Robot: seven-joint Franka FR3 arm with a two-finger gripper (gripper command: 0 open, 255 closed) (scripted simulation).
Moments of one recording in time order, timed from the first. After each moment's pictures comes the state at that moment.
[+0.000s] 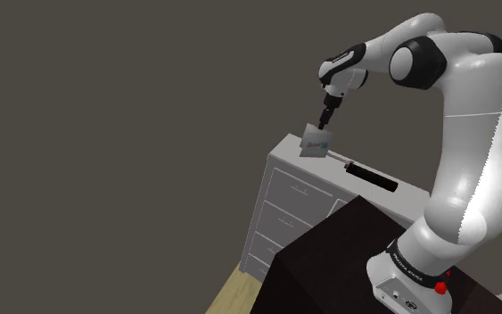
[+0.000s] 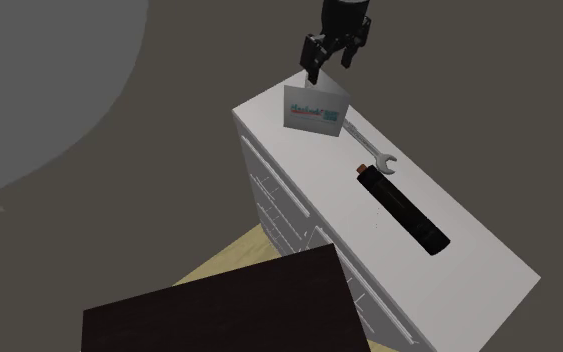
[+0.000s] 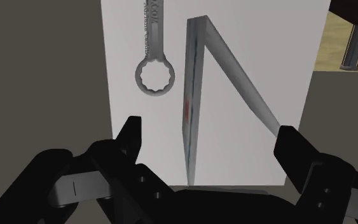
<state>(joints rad) -0.18 0.56 -0.42 -1.65 0.28 2.09 -1.05</state>
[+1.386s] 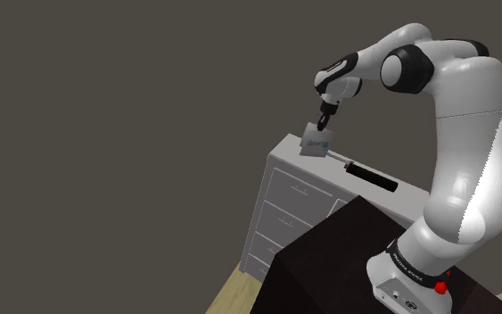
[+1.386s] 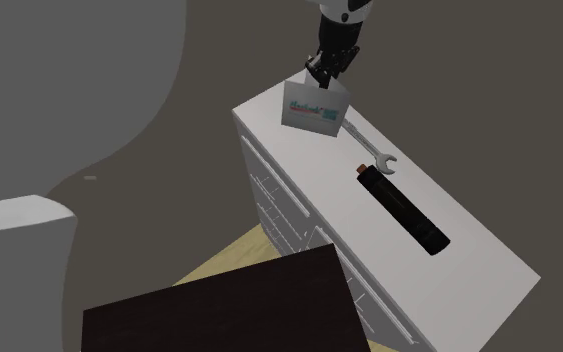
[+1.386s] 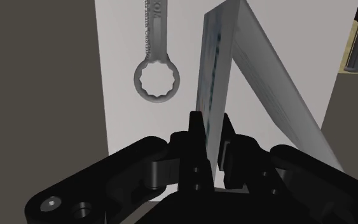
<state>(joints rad) -0.19 0.64 -0.40 -1.63 0.30 2.14 -1.07</state>
